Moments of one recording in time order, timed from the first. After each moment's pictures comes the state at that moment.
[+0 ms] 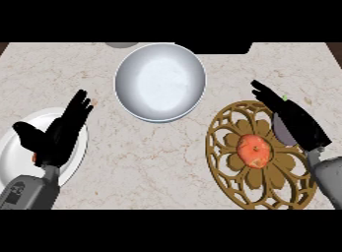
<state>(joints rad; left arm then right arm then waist) -0.18 0.37 -0.21 -1.37 0.42 0.15 -0.01 -0.31 -0.50 0.28 -1.44 -0.11 0.06 0.14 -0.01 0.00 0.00</state>
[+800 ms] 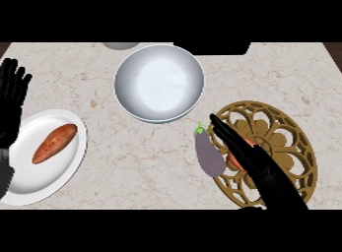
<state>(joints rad) -0.24 0.51 0.00 -1.41 0.38 0.21 -0.11 -0.11 -0.33 0.51 -1.94 0.15 -0.10 -0.15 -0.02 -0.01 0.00</state>
